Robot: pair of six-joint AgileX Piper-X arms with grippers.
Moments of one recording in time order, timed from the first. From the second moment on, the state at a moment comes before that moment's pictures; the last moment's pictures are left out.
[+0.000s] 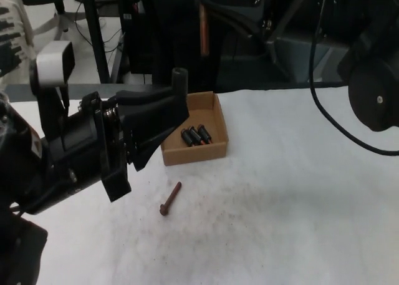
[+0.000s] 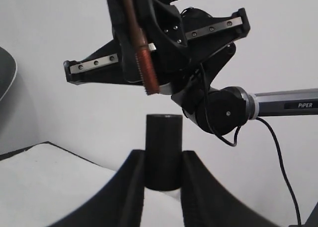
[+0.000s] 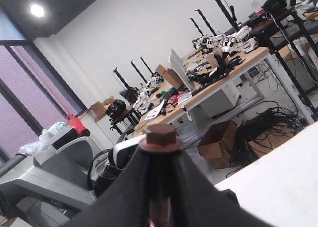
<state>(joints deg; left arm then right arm) -23.0 67.7 -21.4 -61.3 47.7 -34.7 25.0 85.3 -58.6 -42.2 -61.6 53.2</state>
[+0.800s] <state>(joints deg) -23.0 67.7 -21.4 -61.3 48.5 -32.1 30.1 85.3 -58.5 -48.3 -57.8 57.0</state>
